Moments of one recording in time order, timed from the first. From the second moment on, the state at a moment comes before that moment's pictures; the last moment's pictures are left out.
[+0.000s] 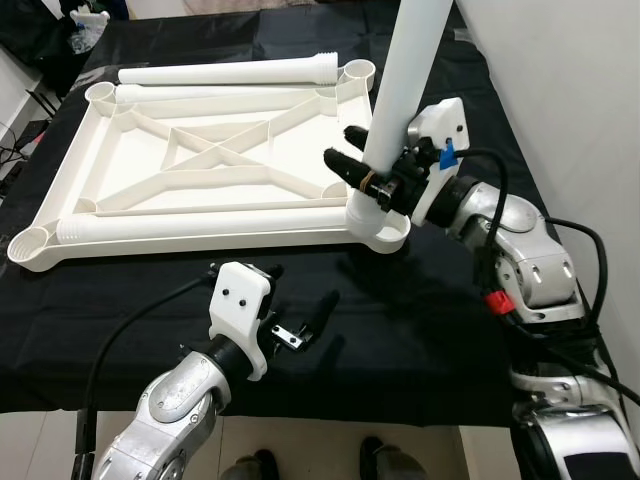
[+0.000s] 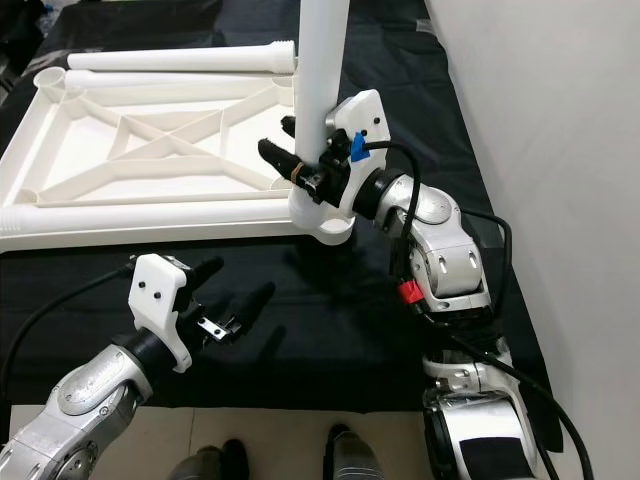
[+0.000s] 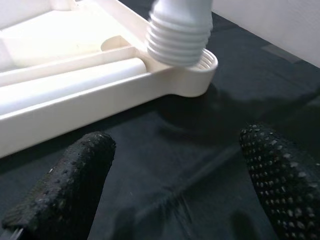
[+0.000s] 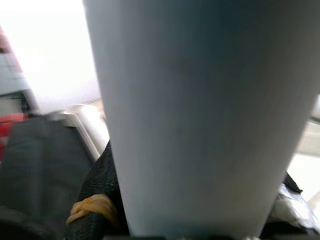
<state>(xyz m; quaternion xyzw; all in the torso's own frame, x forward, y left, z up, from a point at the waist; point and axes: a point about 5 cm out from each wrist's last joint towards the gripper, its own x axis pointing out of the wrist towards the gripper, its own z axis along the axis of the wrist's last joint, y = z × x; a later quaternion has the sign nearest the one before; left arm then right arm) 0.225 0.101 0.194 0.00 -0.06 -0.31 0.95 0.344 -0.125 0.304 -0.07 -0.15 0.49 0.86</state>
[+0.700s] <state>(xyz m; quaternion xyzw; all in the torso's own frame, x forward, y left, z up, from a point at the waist) 0.189 0.099 0.187 -0.02 -0.01 -0.37 0.93 0.363 -0.153 0.346 -0.16 -0.11 0.66 0.73</state>
